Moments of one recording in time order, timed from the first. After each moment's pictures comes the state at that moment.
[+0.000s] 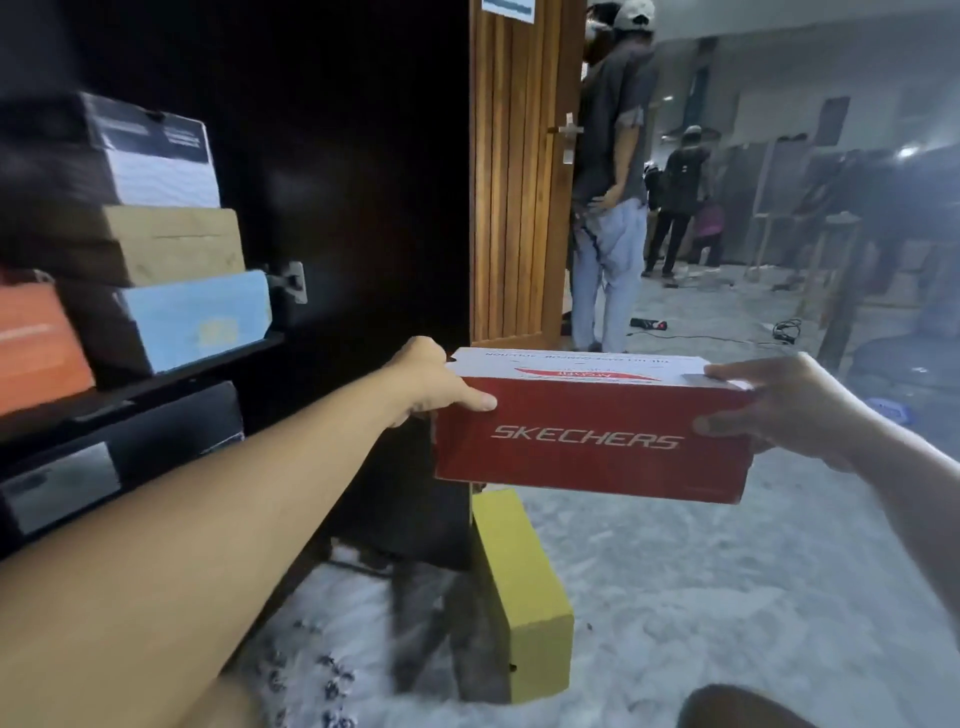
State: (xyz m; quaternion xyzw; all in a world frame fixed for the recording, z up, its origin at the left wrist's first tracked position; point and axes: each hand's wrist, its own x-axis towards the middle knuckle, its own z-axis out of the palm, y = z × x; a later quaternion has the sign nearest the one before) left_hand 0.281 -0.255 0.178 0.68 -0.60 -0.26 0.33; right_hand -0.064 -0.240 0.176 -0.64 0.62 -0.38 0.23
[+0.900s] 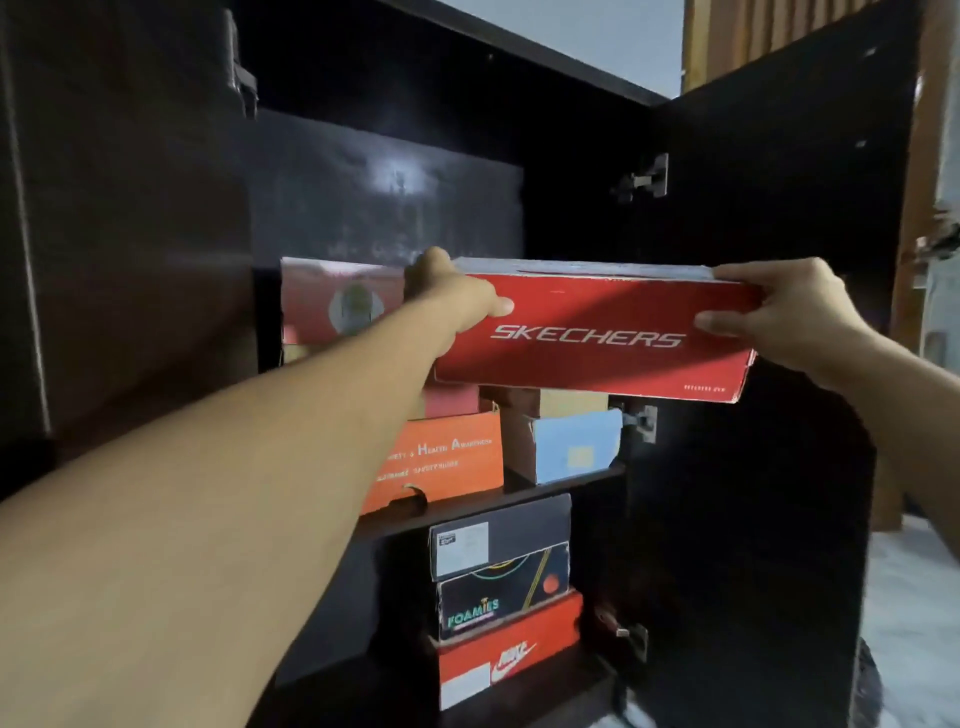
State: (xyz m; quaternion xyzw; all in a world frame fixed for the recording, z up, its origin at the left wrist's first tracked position) left_hand 0.497 -0.067 0.391 0.73 -0.33 0.10 0.59; right_hand 0.265 -0.236 0.366 -0.78 0.27 -0.52 0.20
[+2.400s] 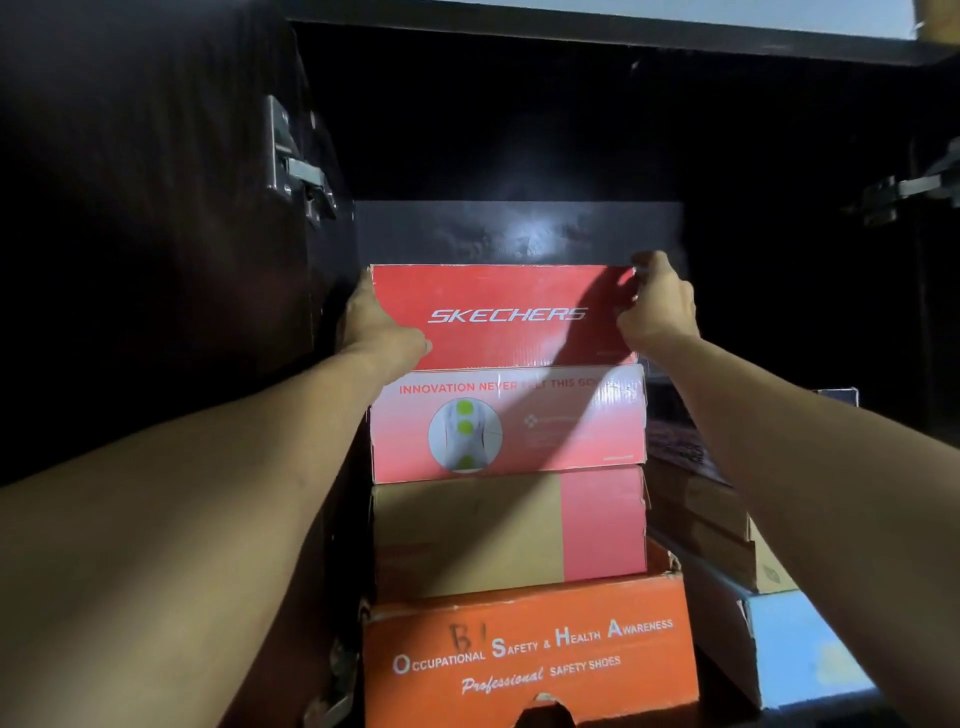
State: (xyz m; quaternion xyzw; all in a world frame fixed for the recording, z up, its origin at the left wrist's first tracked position) left_hand 0.705 -0.026 0.475 0.73 -0.20 0.32 0.57; right_hand 0.630 -0.283 0.484 -0.77 0.15 -0.56 0.28
